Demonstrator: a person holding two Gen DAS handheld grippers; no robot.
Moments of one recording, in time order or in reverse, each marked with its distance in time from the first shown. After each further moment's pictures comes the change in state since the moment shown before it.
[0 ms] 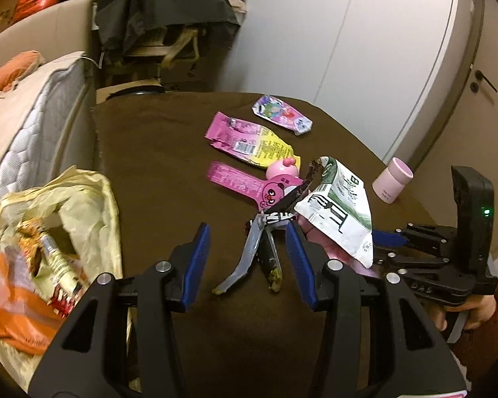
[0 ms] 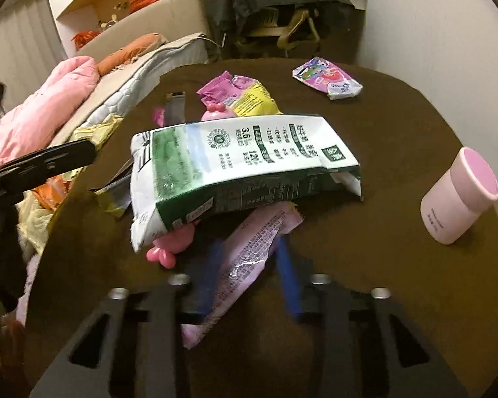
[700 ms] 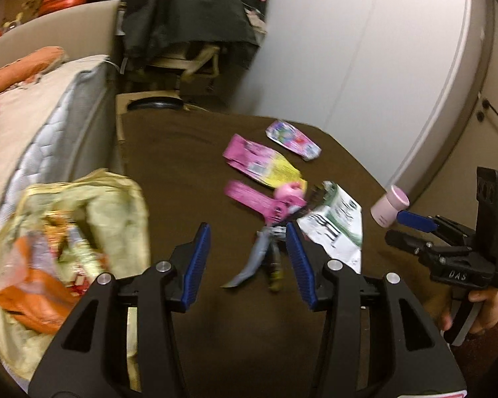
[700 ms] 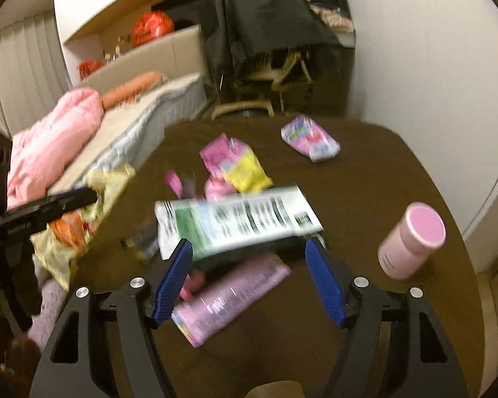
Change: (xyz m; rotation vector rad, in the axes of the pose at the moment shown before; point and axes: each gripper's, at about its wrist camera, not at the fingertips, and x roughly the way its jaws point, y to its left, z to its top) left arm -0.034 0.001 -0.001 -0.084 -0.078 0.037; right arm -0.052 -0.006 0.021 -0.030 -0.127 -0.048
